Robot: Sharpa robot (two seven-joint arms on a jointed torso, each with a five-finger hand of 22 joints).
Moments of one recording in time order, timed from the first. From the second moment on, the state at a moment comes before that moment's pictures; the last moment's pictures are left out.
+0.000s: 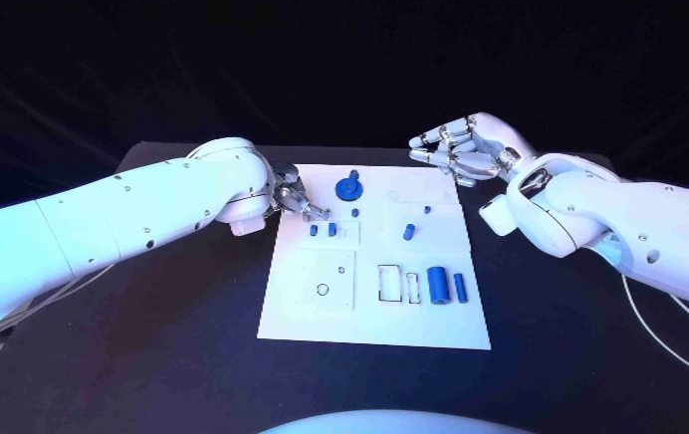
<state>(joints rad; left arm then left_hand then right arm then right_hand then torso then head) 1.28 -0.66 -0.01 1.32 -1.07 0.14 -0.60 1.08 -0.15 0.13 0.28 0.27 1.03 0.02 0.51 0.73 1.34 -0.05 1.06 1.03 1.47 -0.10 1.57 1.31 0.03 1.47 0.01 1.44 1.31 1.25 -0.90 -0.03 1.58 -0.75 -0.40 0.20 1.33 0.04 -0.06 0.16 0.29 1.00 0.14 0.08 0.07 1.18 0.06 0.87 0.93 1.47 -0.02 1.31 1.20 0.11 1.26 0.09 1.31 1.02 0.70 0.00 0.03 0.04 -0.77</state>
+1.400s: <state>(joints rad) 1.24 -0.51 -0.06 1.21 -1.37 -0.16 -0.05 1.49 -0.19 0.23 0.16 0.15 1.02 0.13 0.13 0.24 1.09 0.07 0.25 0.15 1.46 -0.01 1.31 1.19 0.12 1.44 0.09 1.05 1.22 1.24 -0.89 -0.03 1.57 -0.75 -0.40 0.20 1.33 0.04 -0.06 0.16 0.29 1.00 0.14 0.08 0.07 1.18 0.06 0.87 0.93 1.47 -0.02 1.31 1.20 0.11 1.26 0.09 1.31 1.02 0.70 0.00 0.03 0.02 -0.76</state>
